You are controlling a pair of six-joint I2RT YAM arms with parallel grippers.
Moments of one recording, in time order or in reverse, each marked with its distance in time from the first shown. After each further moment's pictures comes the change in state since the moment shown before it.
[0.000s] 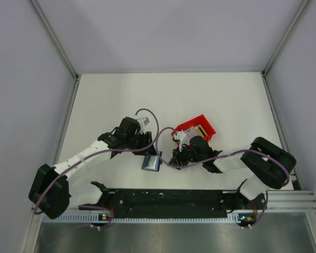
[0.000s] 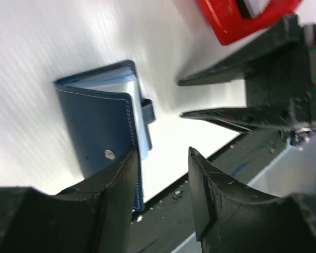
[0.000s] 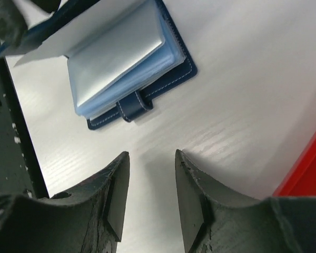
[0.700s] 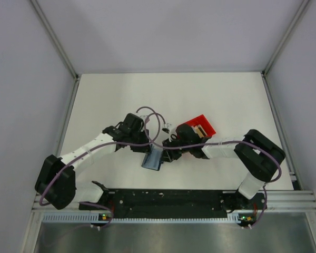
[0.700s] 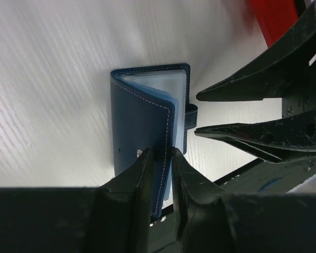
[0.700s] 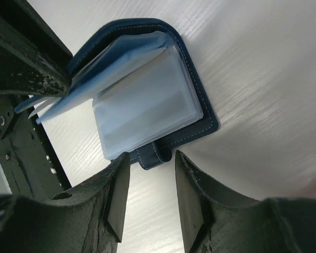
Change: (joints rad) left arm 0.006 0.107 0.112 -0.133 -0.170 0.069; right arm 0.000 0.098 0.290 -0.343 -0.042 0.101
